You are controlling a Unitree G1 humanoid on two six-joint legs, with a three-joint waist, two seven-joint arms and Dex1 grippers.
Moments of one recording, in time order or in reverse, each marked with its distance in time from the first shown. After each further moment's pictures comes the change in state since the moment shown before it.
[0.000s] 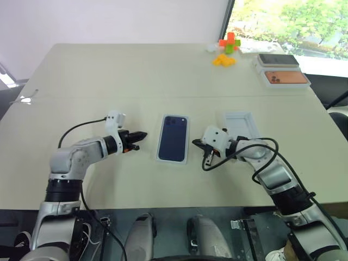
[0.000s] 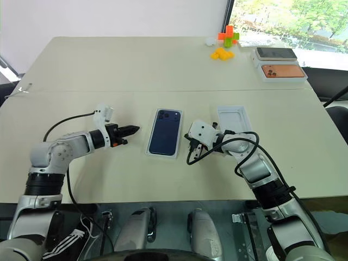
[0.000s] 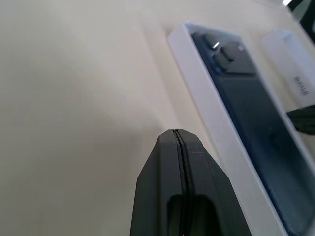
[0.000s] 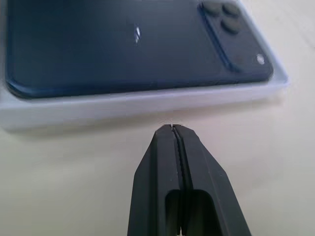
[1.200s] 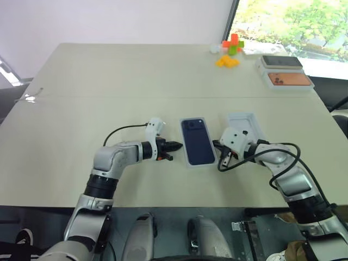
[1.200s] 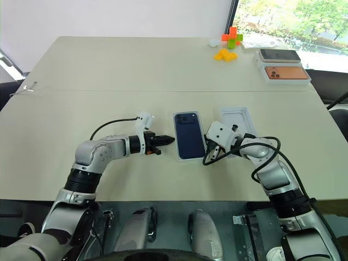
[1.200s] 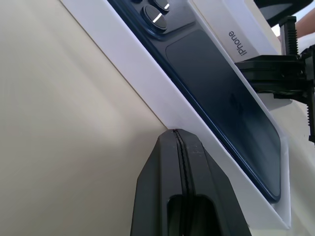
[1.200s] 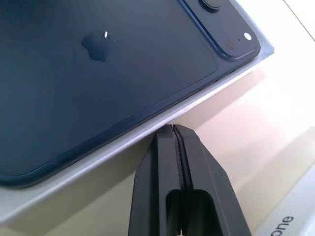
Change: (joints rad) left arm -0.076 -0.231 -0.178 0.030 0.119 0.018 -0.058; right arm 0.113 -0.087 -0.132 -0.067 -0.016 0.024 0.026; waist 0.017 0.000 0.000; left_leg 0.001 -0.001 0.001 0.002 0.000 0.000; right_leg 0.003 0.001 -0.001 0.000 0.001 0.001
